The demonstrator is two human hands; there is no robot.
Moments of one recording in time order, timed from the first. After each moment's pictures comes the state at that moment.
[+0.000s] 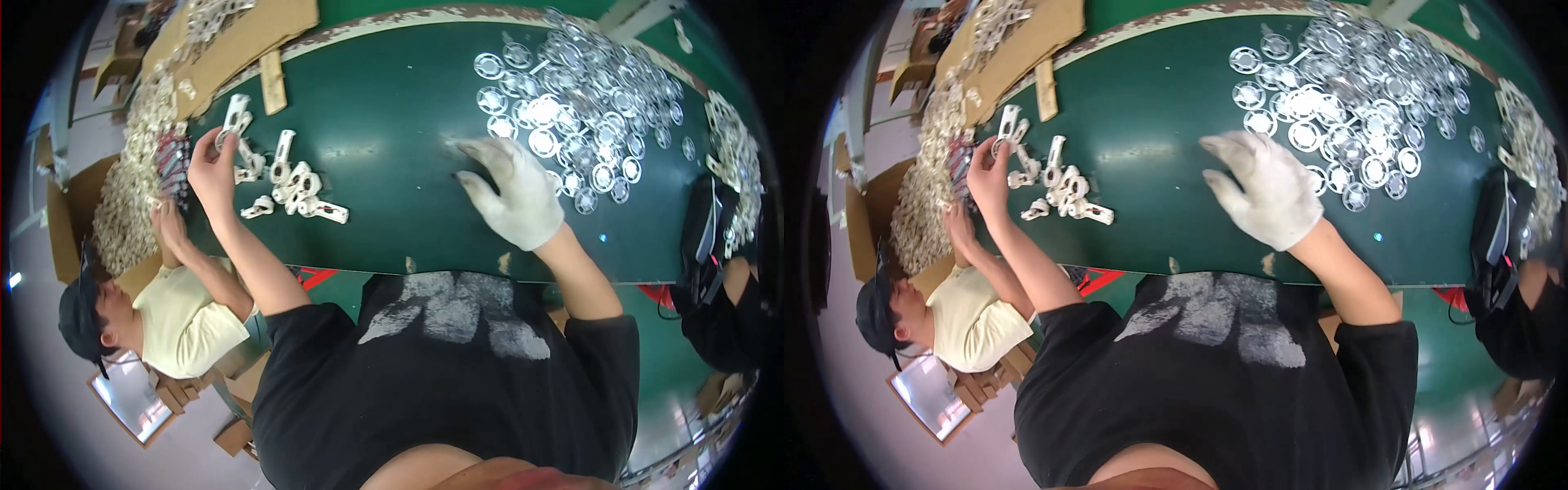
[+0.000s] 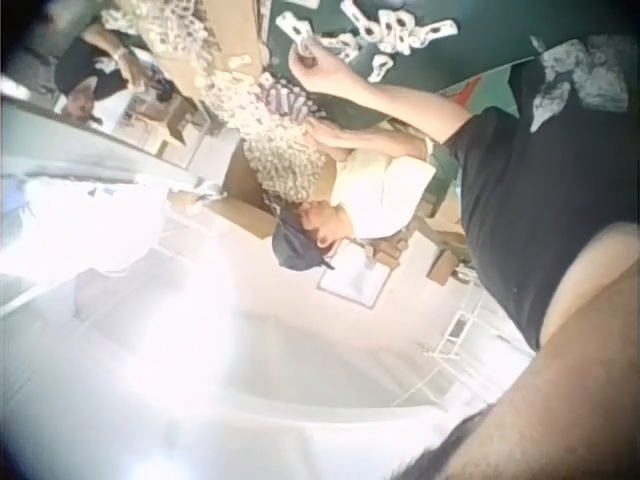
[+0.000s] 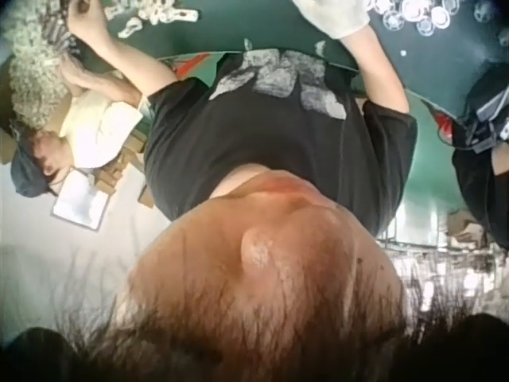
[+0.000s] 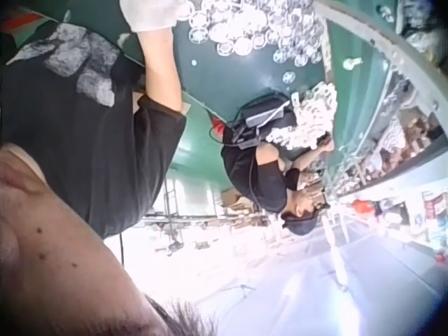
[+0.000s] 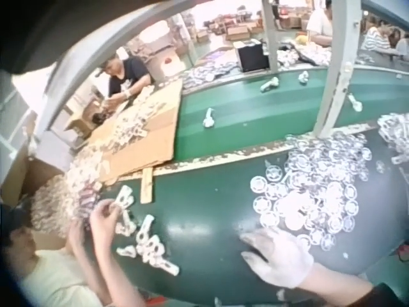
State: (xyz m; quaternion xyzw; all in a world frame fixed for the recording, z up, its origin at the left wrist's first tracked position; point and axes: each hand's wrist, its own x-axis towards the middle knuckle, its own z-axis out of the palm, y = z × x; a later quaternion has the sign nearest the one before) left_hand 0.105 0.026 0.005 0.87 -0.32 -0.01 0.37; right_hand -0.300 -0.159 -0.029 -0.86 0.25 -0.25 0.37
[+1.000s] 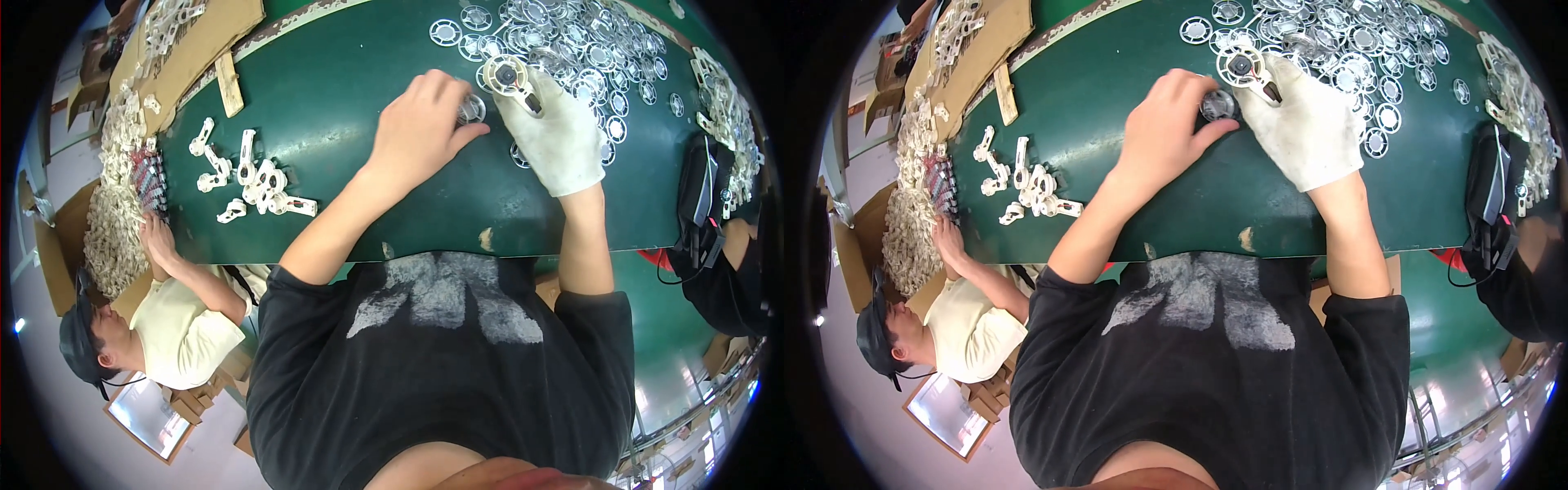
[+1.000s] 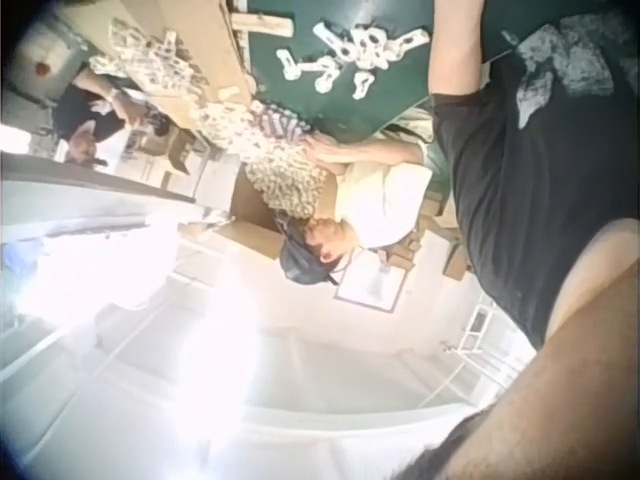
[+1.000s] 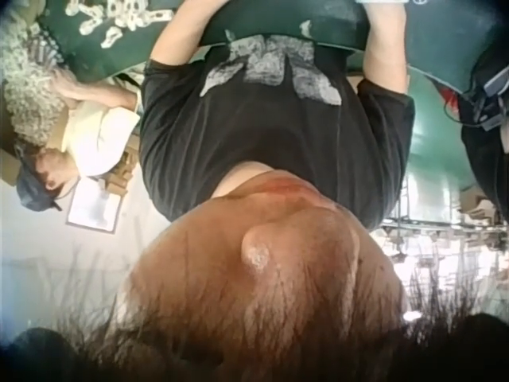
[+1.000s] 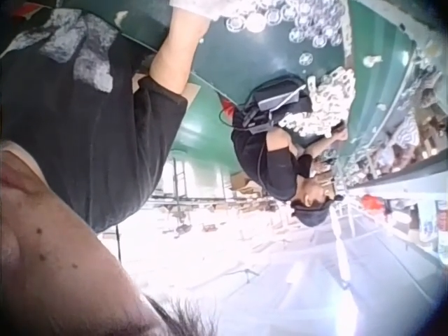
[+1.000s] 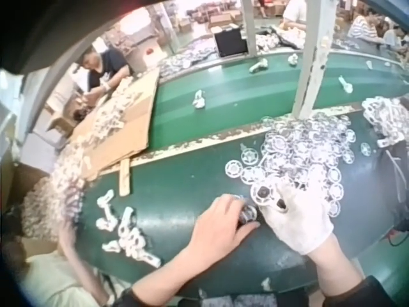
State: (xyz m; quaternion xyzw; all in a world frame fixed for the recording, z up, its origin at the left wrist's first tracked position) left_hand -0.154 -0.120 -0.053 0.65 -0.71 -0.07 0.25; right_hand -0.328 -0.201 -0.010 -0.80 0.49 -0.21 0.27
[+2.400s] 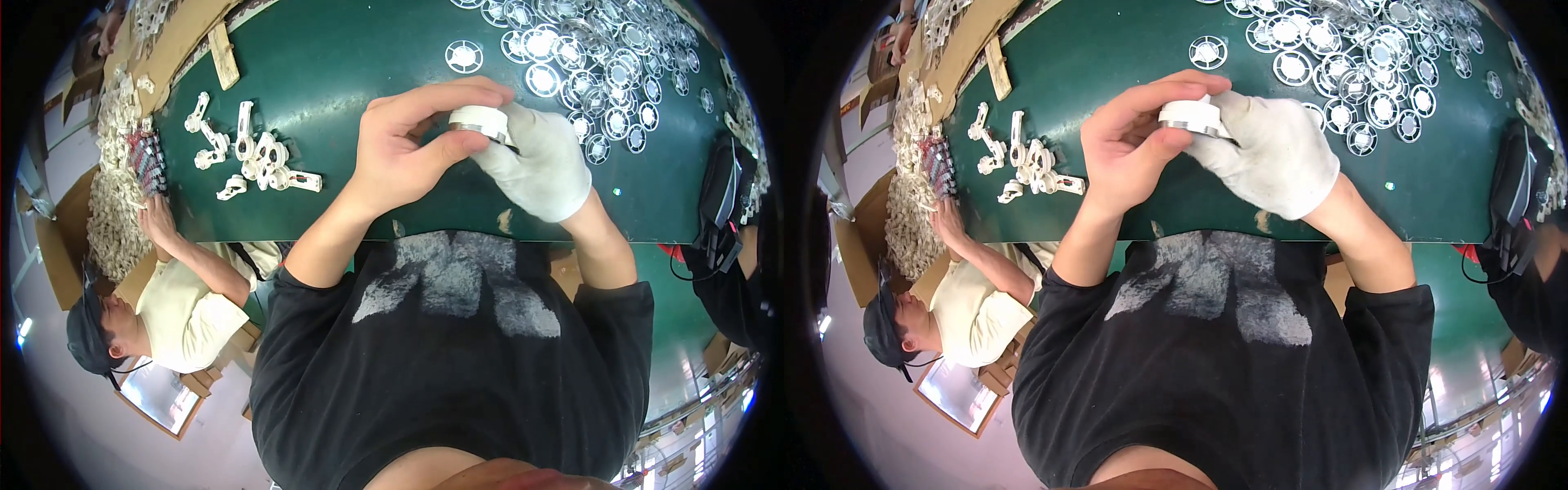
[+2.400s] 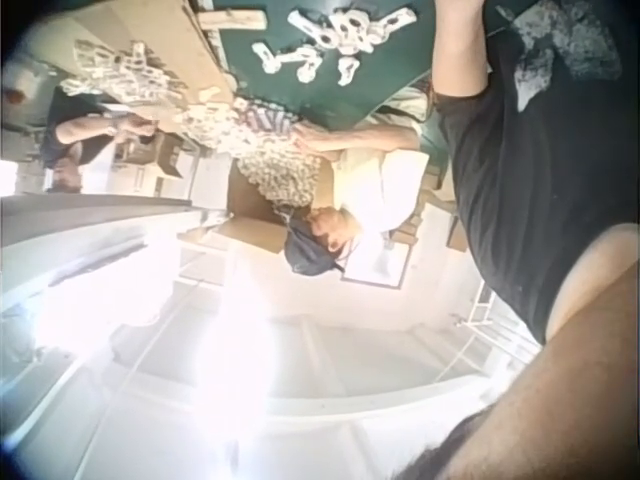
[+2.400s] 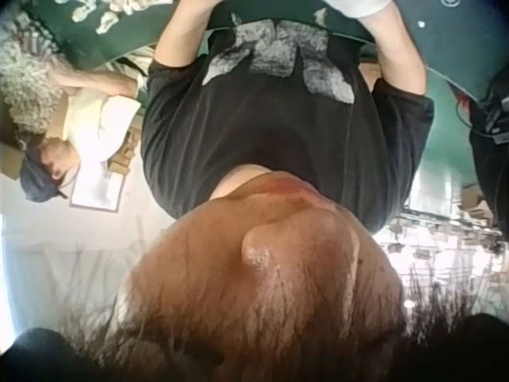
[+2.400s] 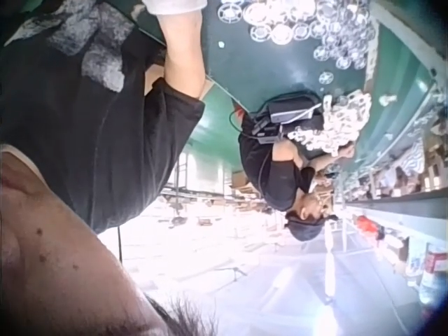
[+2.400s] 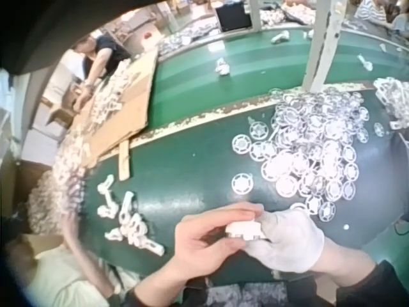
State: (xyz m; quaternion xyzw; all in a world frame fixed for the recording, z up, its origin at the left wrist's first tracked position) left_hand -0.142 -0.081 -0.026 0.41 -0.52 -0.48 0.57; right_hand -0.321 -0.162 -0.019 -0.84 0.29 -0.16 0.44
